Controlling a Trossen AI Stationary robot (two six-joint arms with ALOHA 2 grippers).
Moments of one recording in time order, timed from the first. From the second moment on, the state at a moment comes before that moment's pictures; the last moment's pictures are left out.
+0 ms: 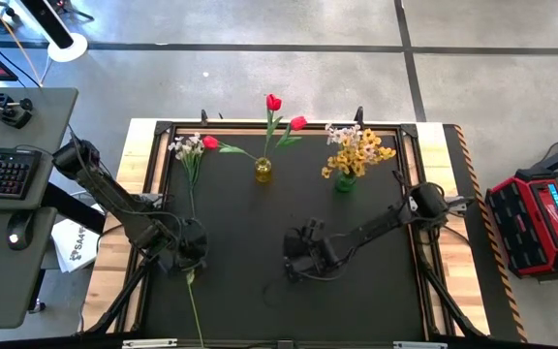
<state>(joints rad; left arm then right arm) -0.78 1.23 0.62 -0.63 -0.54 -1.29 0.41 2.04 1.41 -0.67 0.58 0.57</state>
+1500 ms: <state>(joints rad) -0.13 1.14 0.50 -0.97 -0.66 -1.49 0.56 1.47 0.66 0.06 0.81 0.83</state>
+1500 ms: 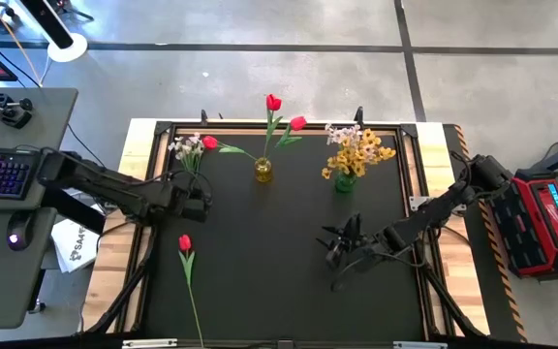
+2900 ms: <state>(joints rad) 0.00 1.14 0.33 -0.50 -0.55 -1.15 0.56 1.47 0.66 0.09 0.86 0.81</state>
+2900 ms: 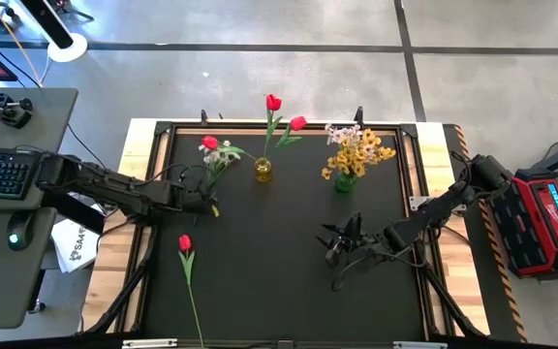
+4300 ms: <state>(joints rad) -0.43 0.97 1.02 -0.21 -0.71 0.07 0.58 1.47 0.66 0.38 0.76 0.51</state>
